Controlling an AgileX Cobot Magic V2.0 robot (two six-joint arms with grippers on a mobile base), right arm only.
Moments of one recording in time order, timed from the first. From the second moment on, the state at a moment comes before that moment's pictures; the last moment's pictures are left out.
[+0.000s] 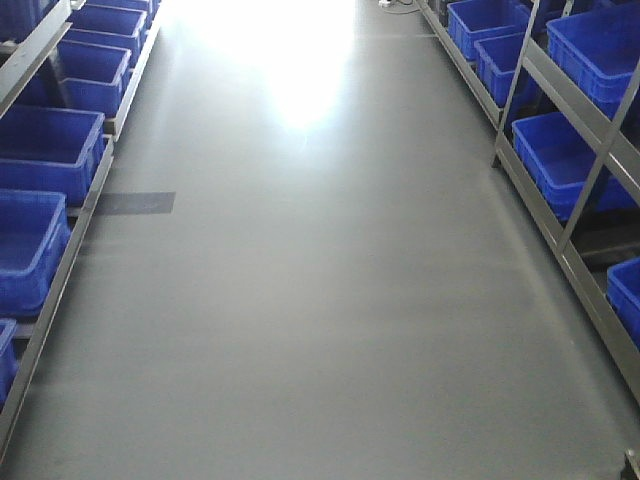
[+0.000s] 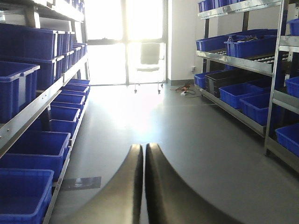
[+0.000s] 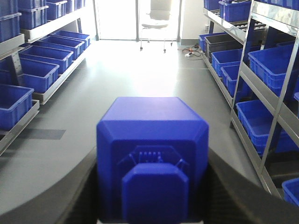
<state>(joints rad) 0.10 0.17 -0.35 -0.06 0.42 0.02</state>
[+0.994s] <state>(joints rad) 0.10 0.17 -0.35 -0.06 0.42 0.02</state>
